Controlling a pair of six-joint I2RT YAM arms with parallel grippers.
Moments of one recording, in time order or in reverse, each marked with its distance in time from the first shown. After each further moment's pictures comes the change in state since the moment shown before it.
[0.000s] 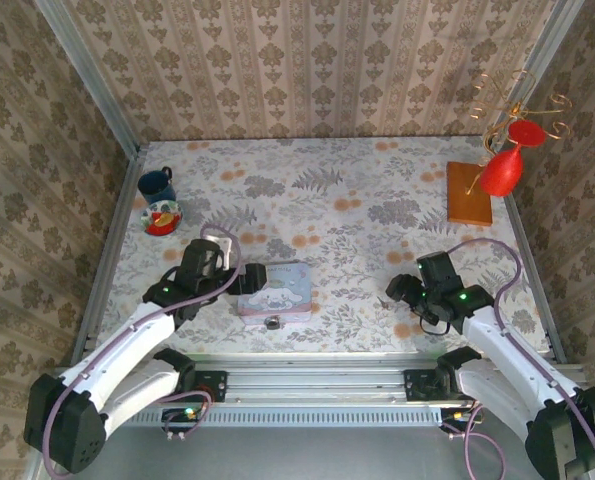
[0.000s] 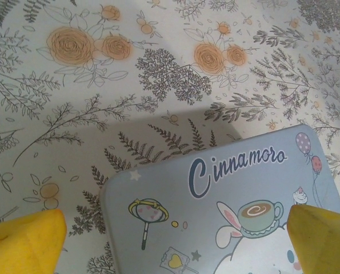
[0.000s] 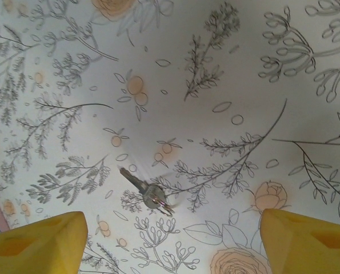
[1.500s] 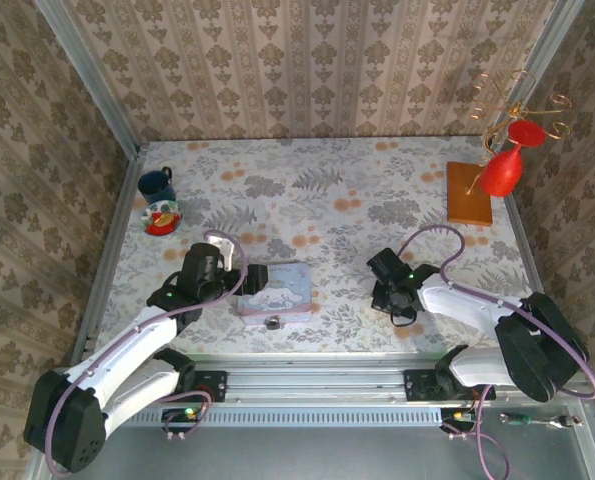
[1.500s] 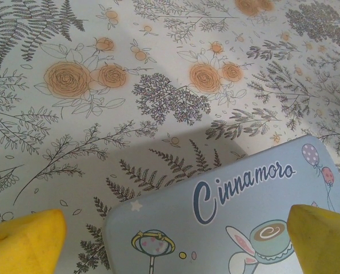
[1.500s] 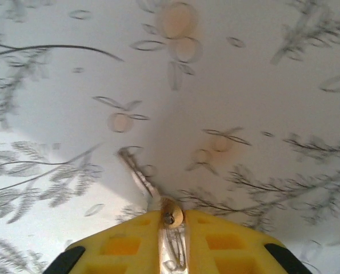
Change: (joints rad) left arm -0.002 0.008 -0.072 0.164 -0.017 0.070; right arm 0.282 0.459 0.122 0.117 0.142 0.065
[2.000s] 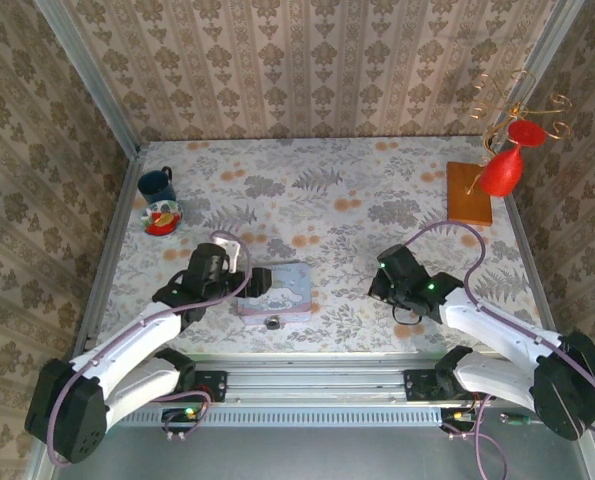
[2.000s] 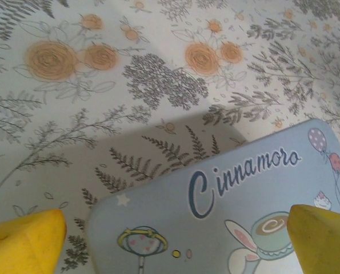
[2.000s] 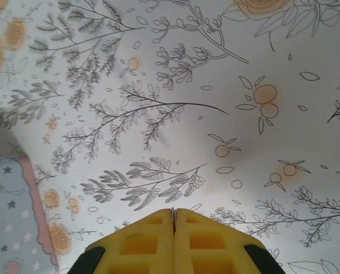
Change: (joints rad) left arm -0.031 0.058 0.000 0.007 0.014 -0.002; right arm 0.009 -0.248 -0.031 0.093 0.002 0.005
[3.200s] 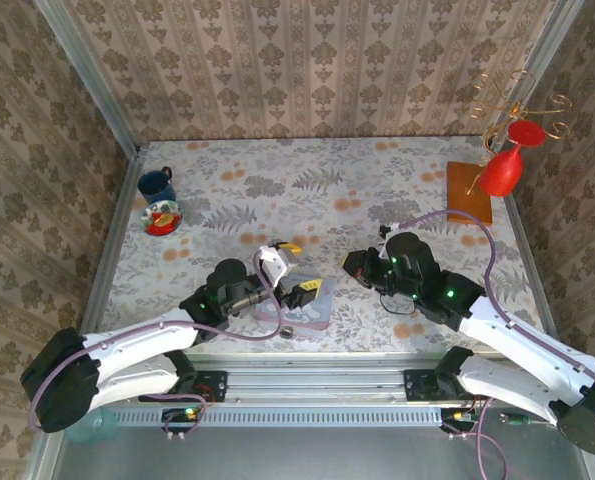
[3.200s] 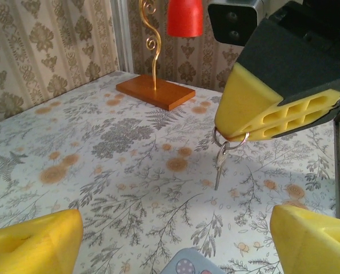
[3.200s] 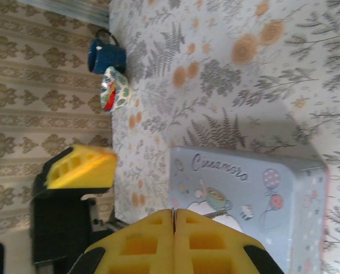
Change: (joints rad) left arm -0.376 0.095 -0.046 0.732 0.080 0.375; right arm 0.146 -0.150 0.173 0.161 -0.183 0.233
